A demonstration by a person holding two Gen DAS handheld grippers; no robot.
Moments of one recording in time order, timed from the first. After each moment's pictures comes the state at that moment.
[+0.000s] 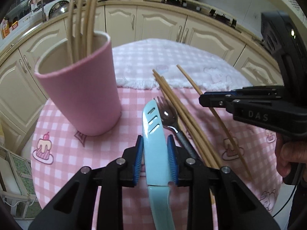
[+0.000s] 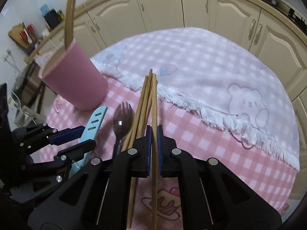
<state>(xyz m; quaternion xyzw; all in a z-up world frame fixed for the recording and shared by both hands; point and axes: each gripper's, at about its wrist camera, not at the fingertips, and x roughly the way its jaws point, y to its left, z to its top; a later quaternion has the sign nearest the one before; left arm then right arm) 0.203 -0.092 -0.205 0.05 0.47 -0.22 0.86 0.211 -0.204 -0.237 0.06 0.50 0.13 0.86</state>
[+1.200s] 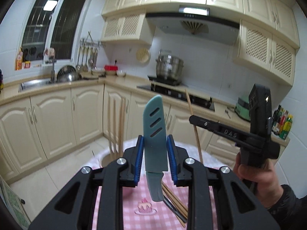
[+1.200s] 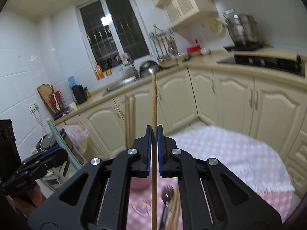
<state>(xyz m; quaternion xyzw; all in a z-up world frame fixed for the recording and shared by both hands) 0.138 -0.012 -0.030 -0.04 0.18 -0.26 0.95 0.164 -0.209 -0.091 0.14 0.19 0.16 0.96</state>
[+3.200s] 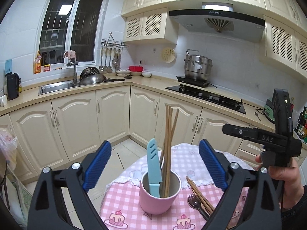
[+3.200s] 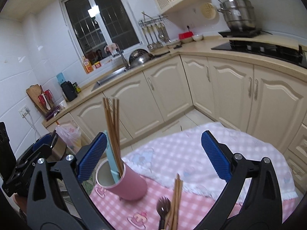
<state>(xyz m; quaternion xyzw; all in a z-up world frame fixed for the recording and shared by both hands) 0.203 0.011 -0.041 -0.02 0.20 -0.17 0.96 0.223 -0.216 -0.107 0.16 0.26 0.13 0.94</state>
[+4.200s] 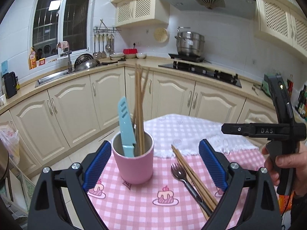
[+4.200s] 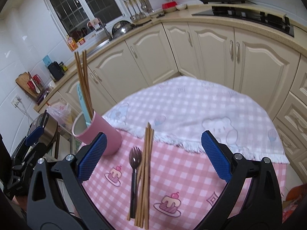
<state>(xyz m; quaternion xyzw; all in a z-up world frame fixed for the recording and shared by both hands) 0.162 -0.046 -0.088 0.03 0.26 -0.17 0.95 0.183 -0.257 -0.165 0.17 0.38 0.10 0.91</state>
